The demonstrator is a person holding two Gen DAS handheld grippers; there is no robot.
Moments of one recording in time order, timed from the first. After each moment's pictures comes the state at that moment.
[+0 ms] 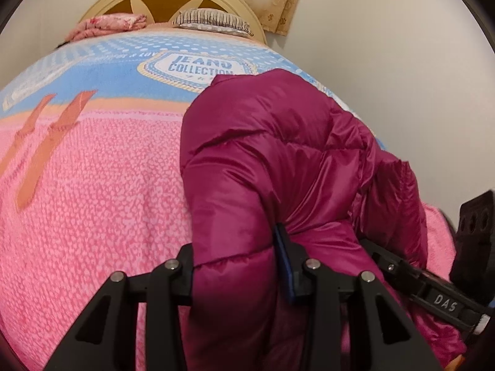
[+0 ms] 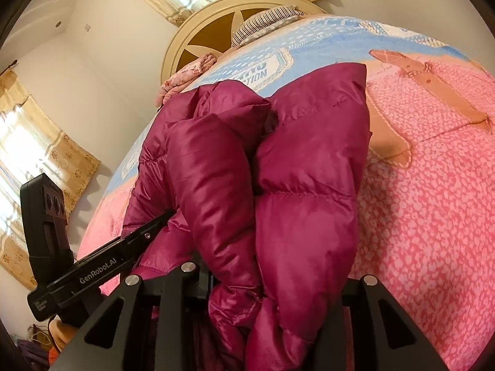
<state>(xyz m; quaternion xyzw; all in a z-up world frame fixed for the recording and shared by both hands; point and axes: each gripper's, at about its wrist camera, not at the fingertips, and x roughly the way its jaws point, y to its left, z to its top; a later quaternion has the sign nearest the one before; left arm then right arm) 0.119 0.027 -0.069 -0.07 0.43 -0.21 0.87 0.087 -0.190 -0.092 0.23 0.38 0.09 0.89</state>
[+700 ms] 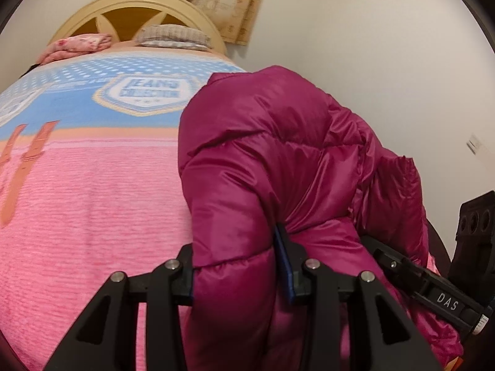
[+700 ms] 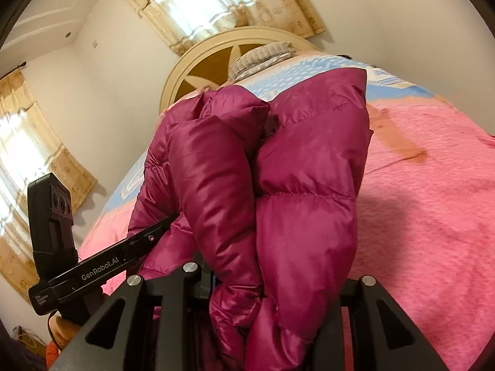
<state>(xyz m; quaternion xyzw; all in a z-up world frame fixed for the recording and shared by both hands) 0.077 -0.036 -0.028 -0.05 0.40 -0.28 0.87 0.019 -0.244 -0.046 0.23 0.31 0.05 0.92</state>
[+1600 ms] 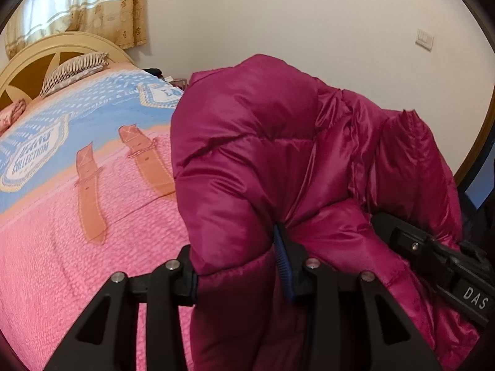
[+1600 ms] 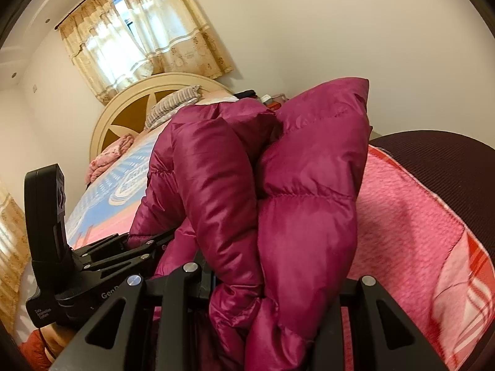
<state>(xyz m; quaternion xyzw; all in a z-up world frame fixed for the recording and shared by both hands) 0.009 -0.269 -0.015 0.12 0.38 -0.39 0.83 -0.107 -0.438 -0.017 0.24 0.28 -0.14 0.92</state>
